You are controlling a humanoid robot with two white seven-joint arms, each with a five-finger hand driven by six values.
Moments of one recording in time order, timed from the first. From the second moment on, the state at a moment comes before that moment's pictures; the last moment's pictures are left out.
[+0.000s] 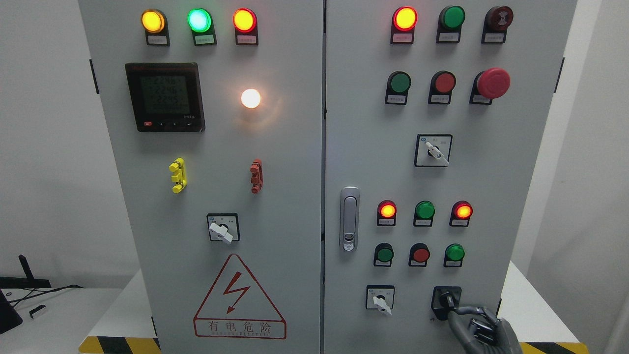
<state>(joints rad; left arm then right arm) -0.04 -0.09 0.08 0.06 0.00 -0.16 0.05 -0.20 -0.01 -0.10 -1.73 -0.09 0.34 -0.02</state>
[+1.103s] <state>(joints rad) -0.04 -0.09 0.08 0.06 0.00 -0.16 0.05 -0.19 0.00 -0.09 -1.72 -0.09 0.34 -0.02</state>
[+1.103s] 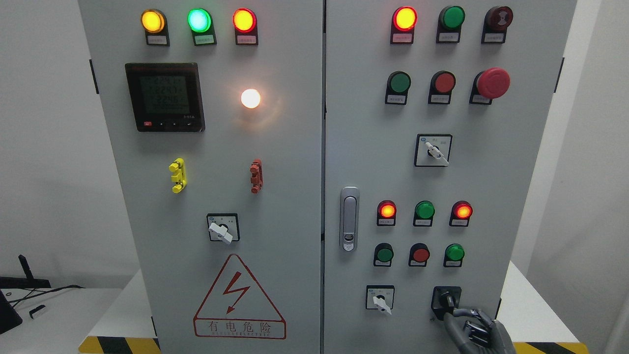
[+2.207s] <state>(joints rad) -0.04 -0.09 0.08 0.06 0.00 -0.16 0.05 -0.20 0.00 -0.08 -1.73 -0.09 0.35 -0.03</state>
